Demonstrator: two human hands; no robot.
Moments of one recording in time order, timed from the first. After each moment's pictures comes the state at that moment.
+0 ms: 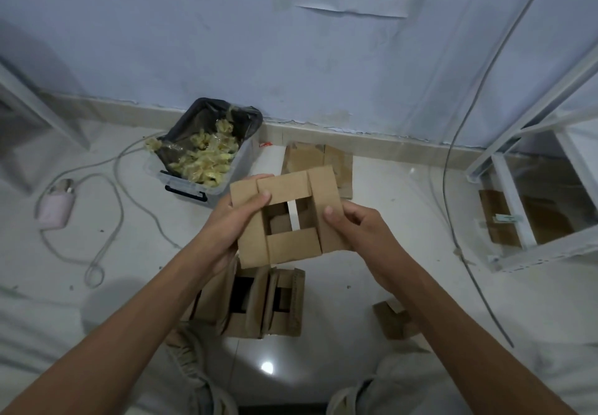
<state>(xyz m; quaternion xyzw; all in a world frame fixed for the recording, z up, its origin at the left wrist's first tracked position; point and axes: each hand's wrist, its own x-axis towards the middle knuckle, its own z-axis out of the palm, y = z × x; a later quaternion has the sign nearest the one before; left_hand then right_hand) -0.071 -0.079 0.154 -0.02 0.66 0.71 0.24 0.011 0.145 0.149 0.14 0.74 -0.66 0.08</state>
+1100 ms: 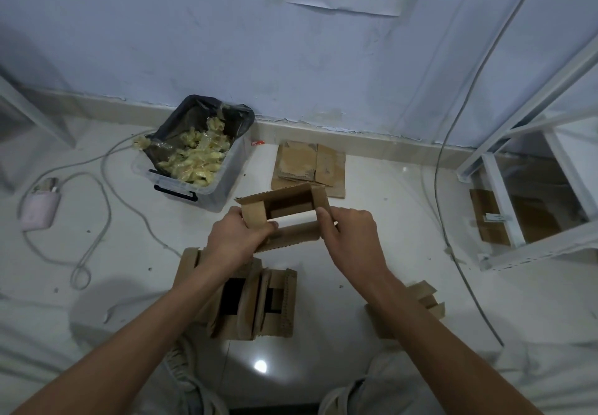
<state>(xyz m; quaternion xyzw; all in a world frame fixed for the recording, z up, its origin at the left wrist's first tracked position) -0.070 -0.063 0.118 -0.07 0.89 0.40 0.20 -0.002 0.130 0.127 0.12 0.95 -0.27 -0.09</state>
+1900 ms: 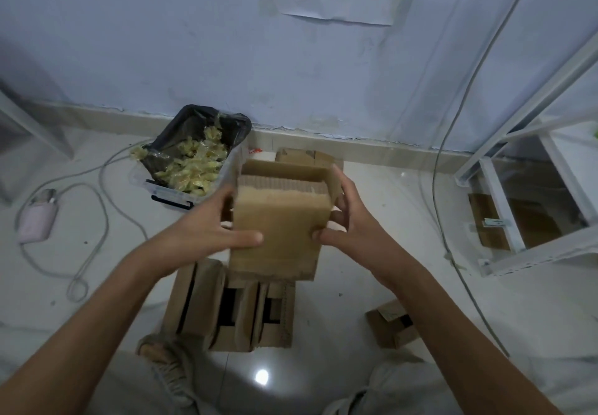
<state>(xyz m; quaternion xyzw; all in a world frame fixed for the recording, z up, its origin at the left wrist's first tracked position) -0.093 -0.108 0.180 0.15 0.80 0.49 0.31 -0.007 0.164 0.158 0.05 0.75 -0.65 0.10</state>
